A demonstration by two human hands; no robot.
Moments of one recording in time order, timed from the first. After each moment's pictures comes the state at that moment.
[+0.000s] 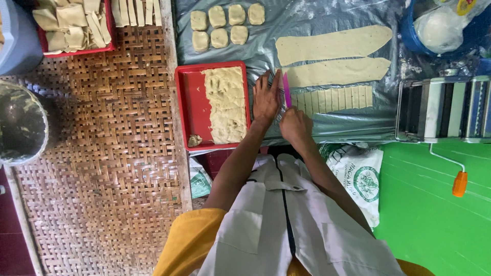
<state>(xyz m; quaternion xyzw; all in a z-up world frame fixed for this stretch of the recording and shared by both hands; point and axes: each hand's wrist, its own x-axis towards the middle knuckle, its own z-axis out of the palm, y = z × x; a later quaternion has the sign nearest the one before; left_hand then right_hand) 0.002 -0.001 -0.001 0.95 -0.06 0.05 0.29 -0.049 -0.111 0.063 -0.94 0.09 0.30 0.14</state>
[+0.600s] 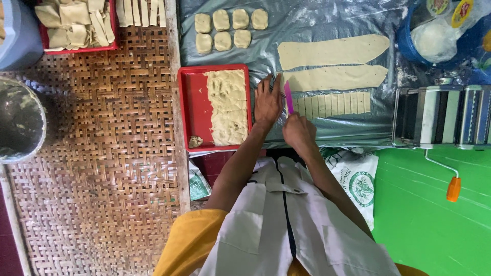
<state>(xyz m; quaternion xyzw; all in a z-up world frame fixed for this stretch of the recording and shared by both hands) 0.001 -0.002 -0.003 0.95 -0.05 0.05 0.30 -0.048 -0.113 0.090 -0.95 0.07 0.30 0.12</state>
